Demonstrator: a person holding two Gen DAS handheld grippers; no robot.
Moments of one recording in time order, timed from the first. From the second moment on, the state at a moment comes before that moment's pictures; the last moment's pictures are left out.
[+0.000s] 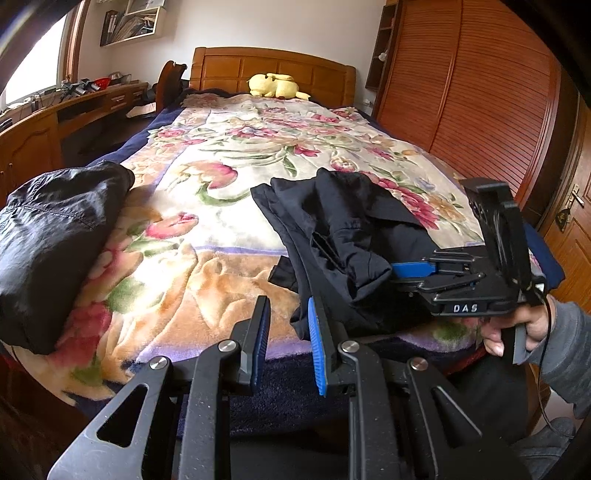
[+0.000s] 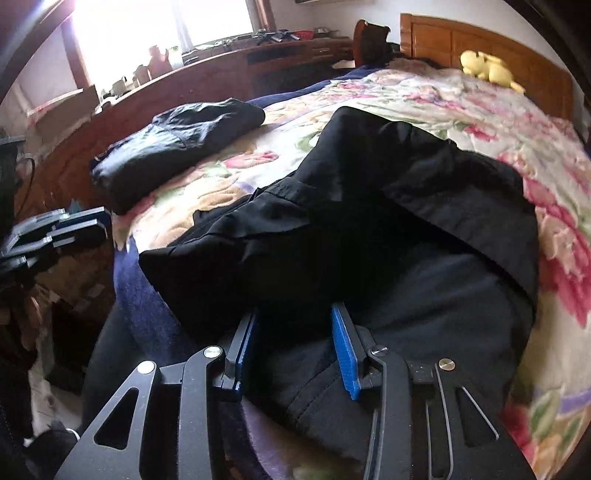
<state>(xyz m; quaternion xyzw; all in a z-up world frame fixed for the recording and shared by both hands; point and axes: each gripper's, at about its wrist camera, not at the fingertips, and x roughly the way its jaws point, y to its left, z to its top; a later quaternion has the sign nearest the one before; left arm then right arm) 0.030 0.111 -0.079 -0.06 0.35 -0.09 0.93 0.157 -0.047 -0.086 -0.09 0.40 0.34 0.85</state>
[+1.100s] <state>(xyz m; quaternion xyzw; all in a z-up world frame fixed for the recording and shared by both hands) 0.050 0.078 -0.112 -0.05 0.38 -0.14 0.91 0.301 0.033 -0.050 -0.17 0.47 0.29 0.81</state>
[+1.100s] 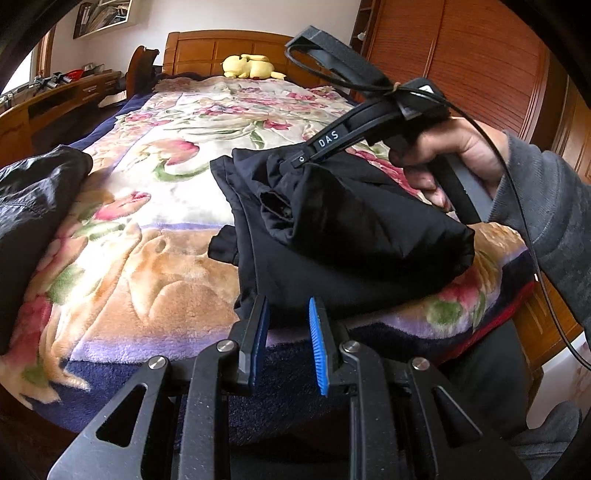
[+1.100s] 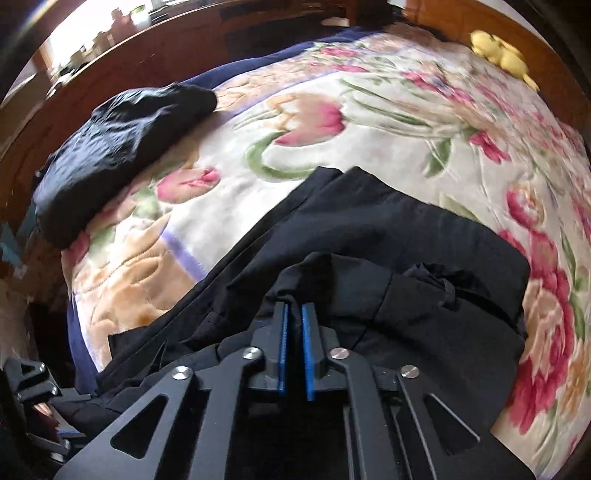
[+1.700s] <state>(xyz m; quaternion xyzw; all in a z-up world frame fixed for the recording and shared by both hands) 0.055 0.081 -0.118 -0.06 0.38 -0.13 0.91 0.291 0.025 -0.033 -0.15 0.41 0.32 0.84</state>
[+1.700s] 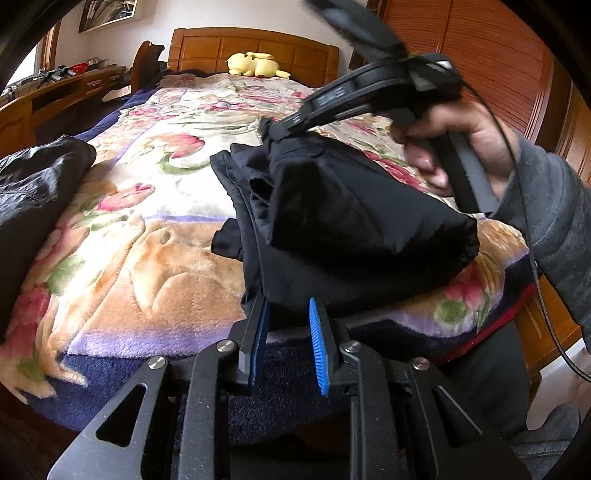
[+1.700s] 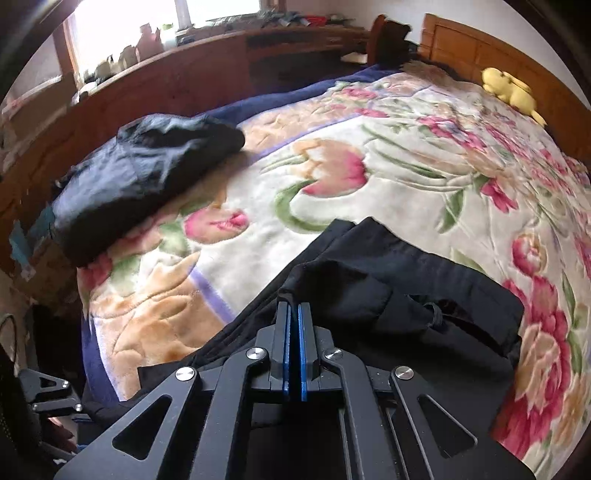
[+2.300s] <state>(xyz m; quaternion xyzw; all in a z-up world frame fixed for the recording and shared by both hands) 0.062 0.096 -0.130 -0.10 0.39 -0.11 0.91 0.267 -0.127 -0.044 -0.09 0.40 0.22 0.89</state>
